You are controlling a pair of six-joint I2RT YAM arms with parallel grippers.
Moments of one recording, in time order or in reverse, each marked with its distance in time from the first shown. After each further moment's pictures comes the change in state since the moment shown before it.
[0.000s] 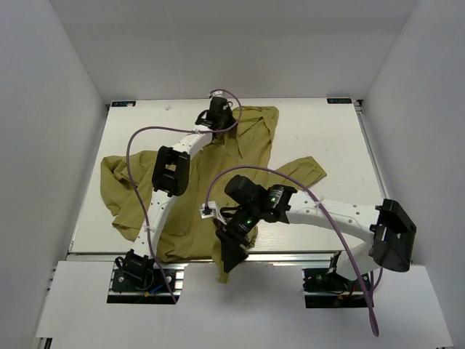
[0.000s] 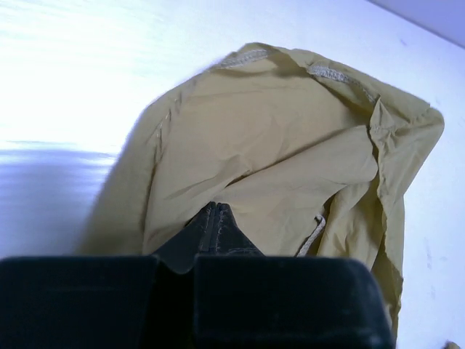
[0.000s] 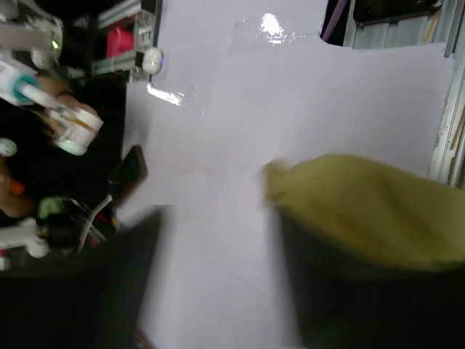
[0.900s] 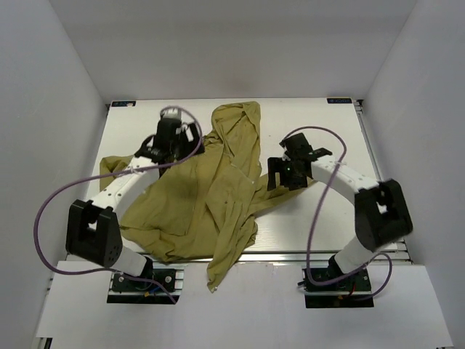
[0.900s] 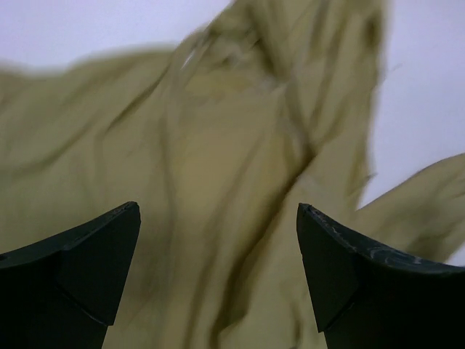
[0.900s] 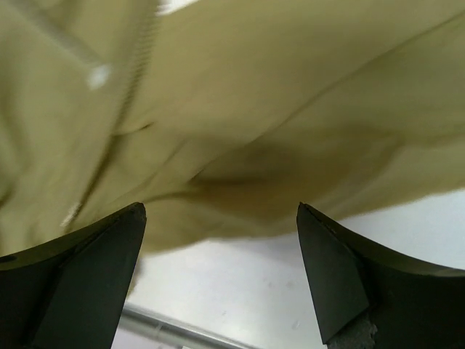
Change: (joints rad) left arm 0.062 -1.239 -1.178 -0.135 -0.118 0.143; right arm -0.712 0.119 -0.042 -0.048 0.844 0.227
